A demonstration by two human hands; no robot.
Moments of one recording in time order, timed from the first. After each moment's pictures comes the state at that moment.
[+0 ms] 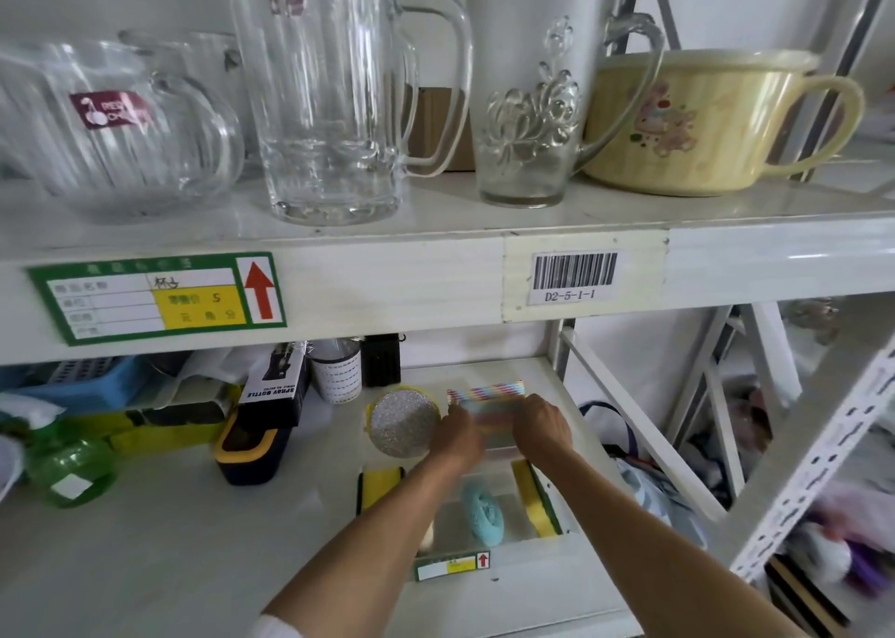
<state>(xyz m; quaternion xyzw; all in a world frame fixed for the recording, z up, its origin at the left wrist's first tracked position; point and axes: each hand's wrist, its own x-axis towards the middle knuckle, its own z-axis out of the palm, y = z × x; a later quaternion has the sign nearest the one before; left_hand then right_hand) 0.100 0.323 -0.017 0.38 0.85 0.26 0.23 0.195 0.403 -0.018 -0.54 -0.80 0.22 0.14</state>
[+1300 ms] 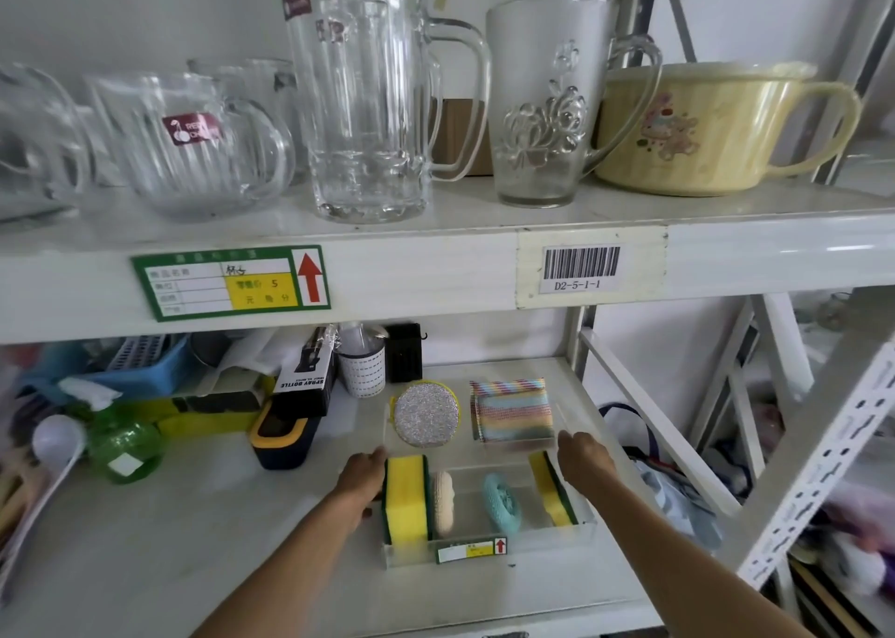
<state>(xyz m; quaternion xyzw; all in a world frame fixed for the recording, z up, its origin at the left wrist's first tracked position) 0.019 0.197 -0.060 0.11 0.83 0.43 0.33 0.246 0.390 -0.036 -0.47 -0.87 0.12 0.01</state>
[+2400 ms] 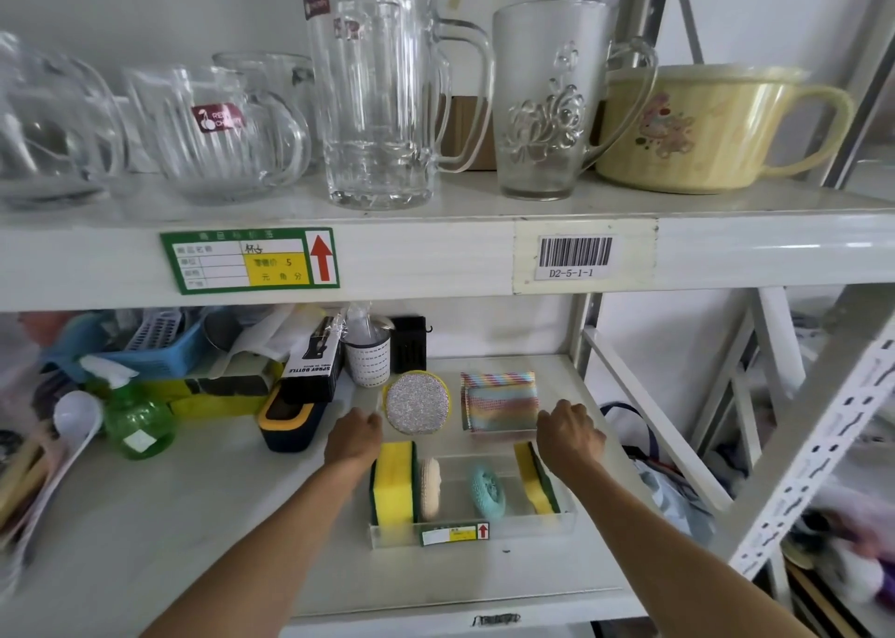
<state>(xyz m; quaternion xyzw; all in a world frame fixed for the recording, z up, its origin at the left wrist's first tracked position) 0.009 0.197 -0.030 0.22 0.91 0.33 0.15 0.225 0.369 -0.017 -0.56 -0.80 0.17 0.14</state>
